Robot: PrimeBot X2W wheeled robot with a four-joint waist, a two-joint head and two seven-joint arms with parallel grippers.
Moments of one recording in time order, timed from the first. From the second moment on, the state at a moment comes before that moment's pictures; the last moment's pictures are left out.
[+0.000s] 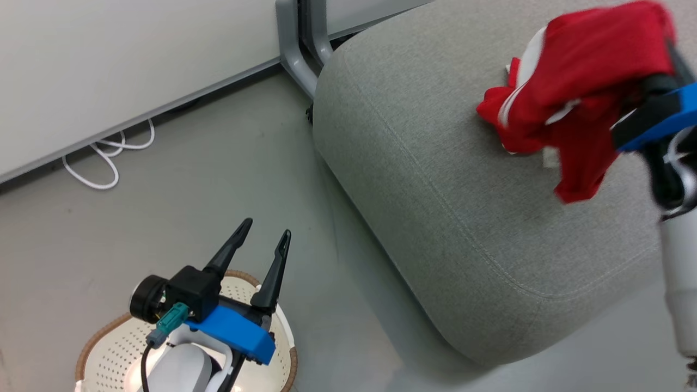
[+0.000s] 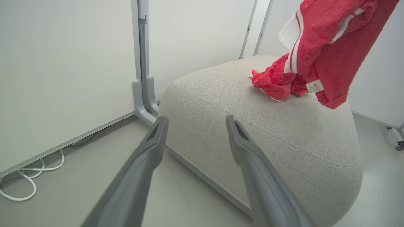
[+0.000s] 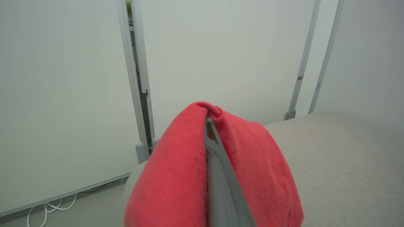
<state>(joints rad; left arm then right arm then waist) -0.25 0.24 -0.46 0.34 -0.39 -0.13 -0.26 -0.75 -0.21 -0.08 0.49 0.24 0.13 -0.02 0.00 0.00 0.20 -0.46</state>
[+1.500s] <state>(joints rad) -0.53 0.30 -0.46 0.21 -0.30 -0.13 -0.26 -0.98 -0.40 -0.49 0.94 0.17 0.13 -0.24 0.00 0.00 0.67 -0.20</state>
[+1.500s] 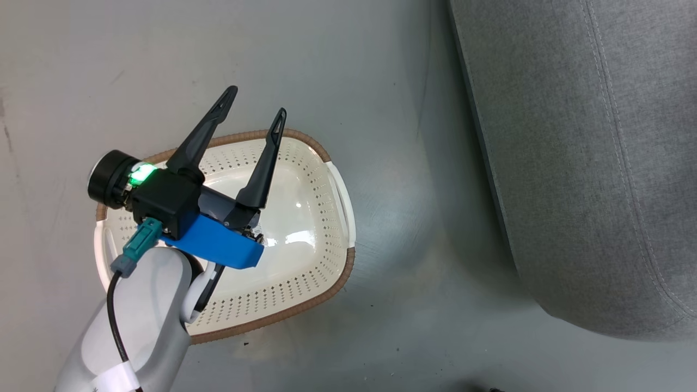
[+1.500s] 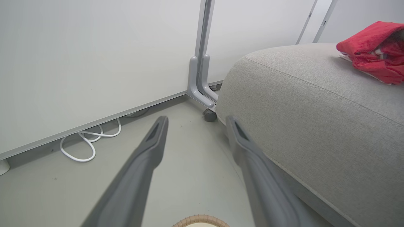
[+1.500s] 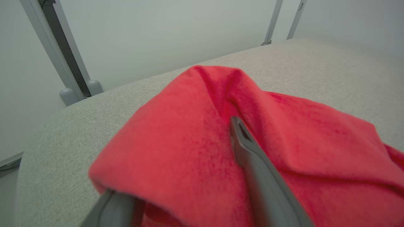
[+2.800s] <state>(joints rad) -0.22 0.15 -0.35 0.32 -0.38 -0.13 -0.26 -0.38 -0.27 -0.26 0.54 0.18 0.13 -0.18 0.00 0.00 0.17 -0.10</state>
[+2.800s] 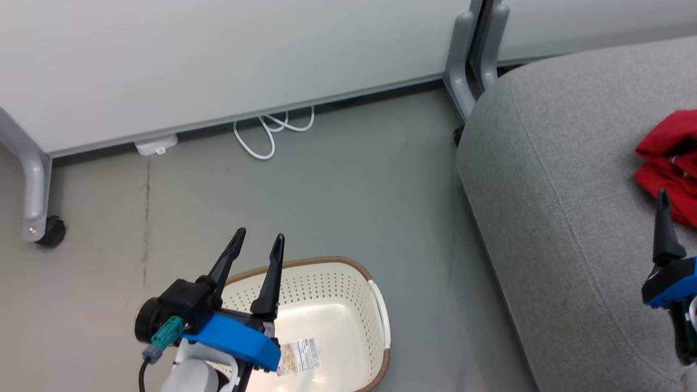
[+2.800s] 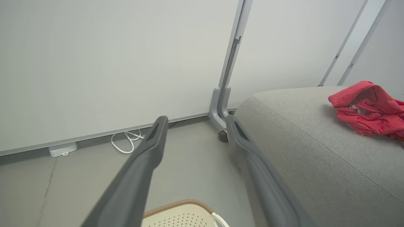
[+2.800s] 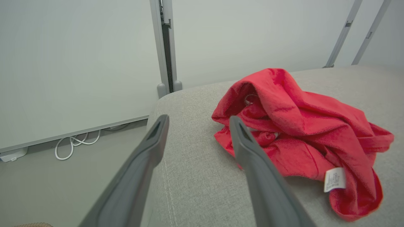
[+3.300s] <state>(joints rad) -0.08 0.12 -0.22 0.35 -0.36 -0.13 -0.26 -0.07 -0.10 -0.21 0.23 0.12 0.13 -0.14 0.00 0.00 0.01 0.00</state>
